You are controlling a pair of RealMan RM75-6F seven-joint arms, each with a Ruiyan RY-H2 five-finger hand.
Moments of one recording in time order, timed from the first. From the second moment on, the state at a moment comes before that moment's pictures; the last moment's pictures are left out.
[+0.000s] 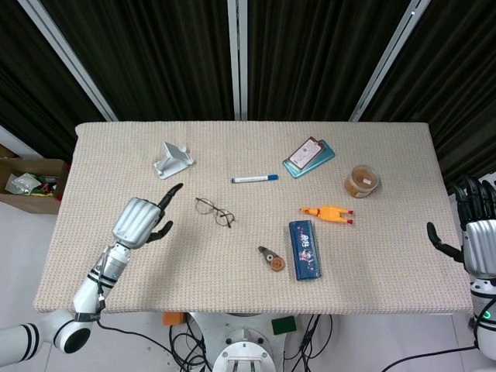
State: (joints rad) left arm -0.54 -1.40 -0.06 -1.60 1.48 1.28 0.18; right arm 0.15 -1.17 0.18 -1.45 -1.57 1.65 0.13
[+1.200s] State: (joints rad) left arm -0.67 -1.72 -0.08 -1.35 1.51 1.07 0.22; right arm 0.14 -1.17 0.19 -1.43 -1.51 1.63 0.15
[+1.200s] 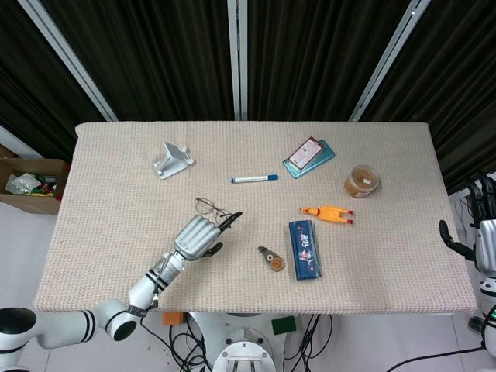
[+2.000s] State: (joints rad) left arm -0.66 -1.73 -0.08 -1.23 1.38 0.97 0.17; right arm 0.14 -1.16 0.19 -1.44 -1.51 1.62 0.14
